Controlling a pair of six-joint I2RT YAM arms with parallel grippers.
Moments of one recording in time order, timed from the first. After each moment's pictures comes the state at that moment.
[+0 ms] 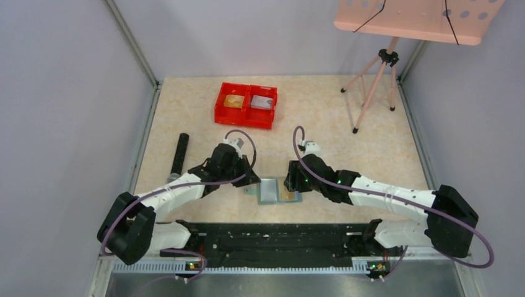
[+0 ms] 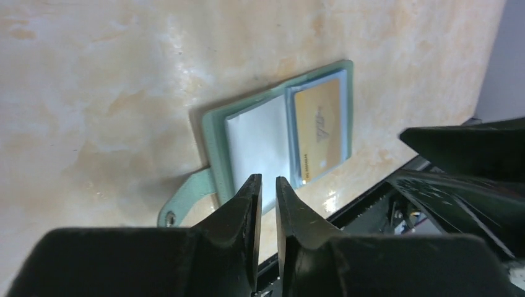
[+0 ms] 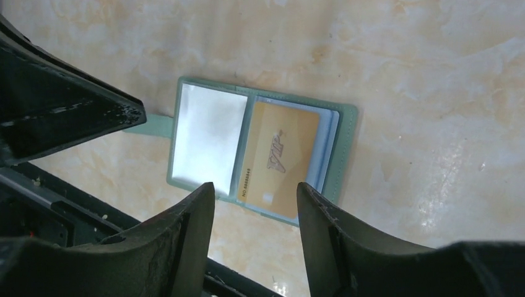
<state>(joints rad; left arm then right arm) -0.58 1.24 0.56 -0.09 0.27 -0.79 0.99 1.20 0.70 -0.25 0.27 0.74</state>
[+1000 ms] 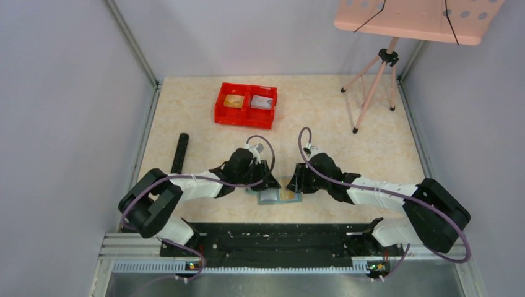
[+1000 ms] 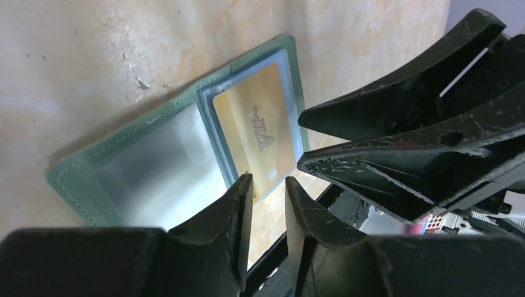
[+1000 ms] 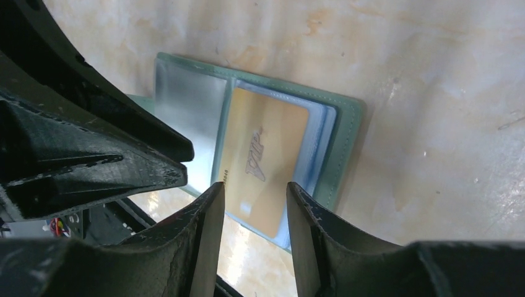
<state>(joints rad) -0.72 1.48 0.56 0.26 0.39 -0.90 0.77 1.30 0.49 0.09 -0.12 0.70</state>
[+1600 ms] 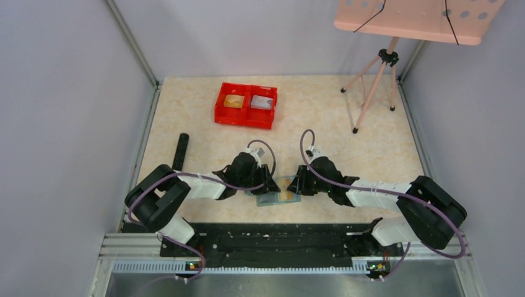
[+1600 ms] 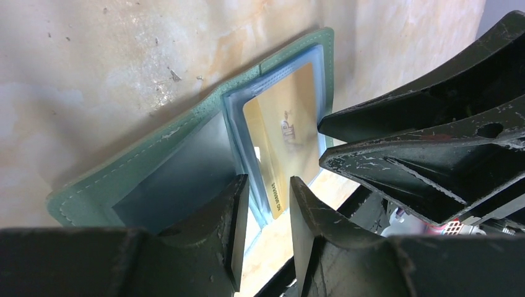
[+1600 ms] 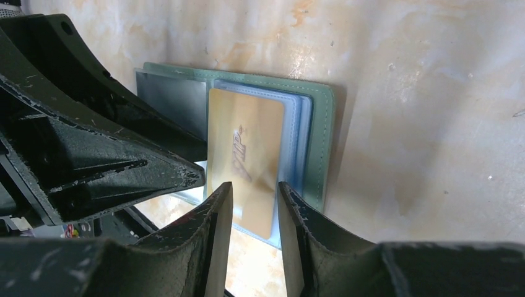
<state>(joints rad) -0.74 1.55 0.53 0.31 0.35 -0.90 0.76 1.34 0.43 0.22 -0.13 0.78</state>
